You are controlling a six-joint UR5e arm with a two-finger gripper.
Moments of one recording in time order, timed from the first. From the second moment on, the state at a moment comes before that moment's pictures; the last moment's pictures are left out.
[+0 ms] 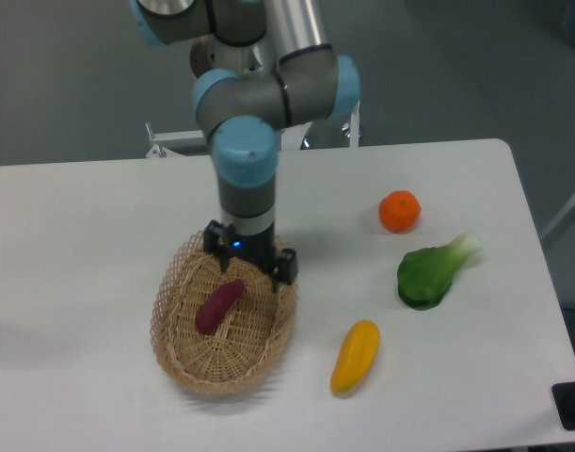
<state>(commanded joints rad) 2.21 -1.90 -1.86 -0.80 1.52 0.64</state>
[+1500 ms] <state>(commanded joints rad) 2.15 -2.00 -1.85 -0.77 1.60 0.66</state>
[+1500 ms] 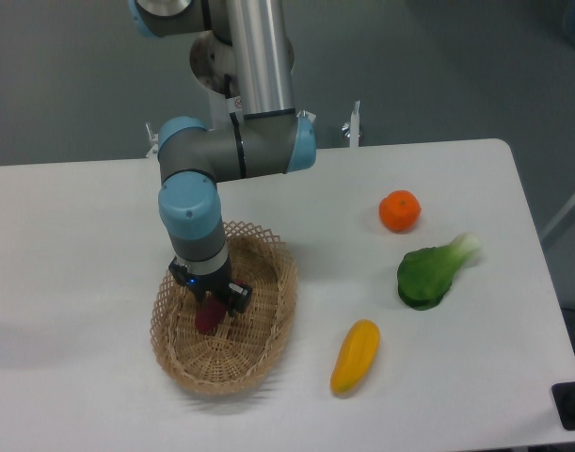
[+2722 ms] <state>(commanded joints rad) 2.35 -1.92 -1.62 -0.89 1.59 0.90</state>
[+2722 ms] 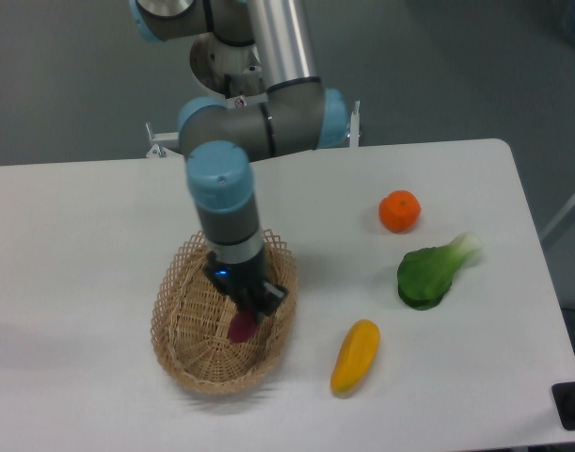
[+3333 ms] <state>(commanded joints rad) 2.66 -1.92 -1.41 -1.14 1.48 1.26</state>
